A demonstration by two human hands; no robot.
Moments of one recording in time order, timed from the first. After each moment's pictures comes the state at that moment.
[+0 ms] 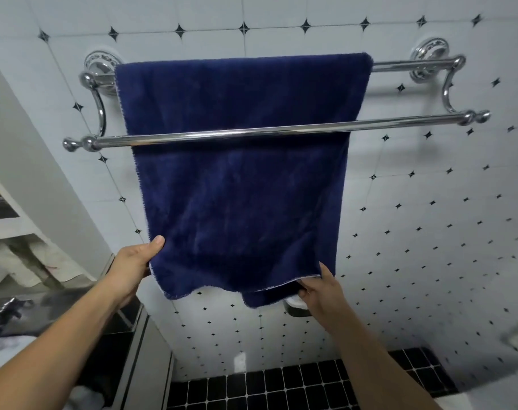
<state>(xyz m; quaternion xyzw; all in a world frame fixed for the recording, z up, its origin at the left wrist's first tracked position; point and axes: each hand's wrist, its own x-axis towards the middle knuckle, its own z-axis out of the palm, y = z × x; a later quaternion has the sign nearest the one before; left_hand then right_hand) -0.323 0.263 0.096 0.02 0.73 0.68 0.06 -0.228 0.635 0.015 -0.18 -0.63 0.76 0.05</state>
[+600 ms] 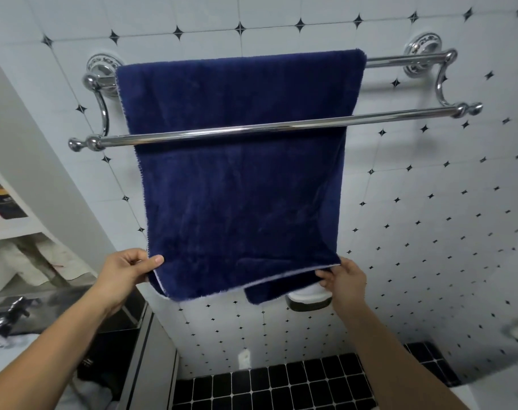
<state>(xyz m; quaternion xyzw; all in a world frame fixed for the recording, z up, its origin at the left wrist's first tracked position) -0.297 0.252 0.102 0.02 0.75 0.66 0.00 -0.218 0.656 0.030 -0.29 -0.51 0.79 0.19</state>
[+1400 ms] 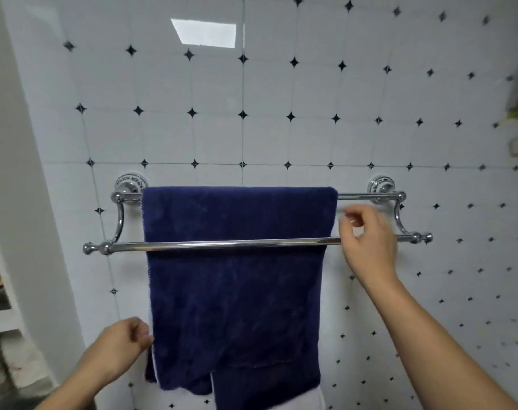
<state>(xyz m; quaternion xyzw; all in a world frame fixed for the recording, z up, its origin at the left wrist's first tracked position) -0.313 0.287 0.165 0.01 0.94 0.32 -0.07 -0.252 0.701 0.312 -0.03 -0.78 0.28 0.55</state>
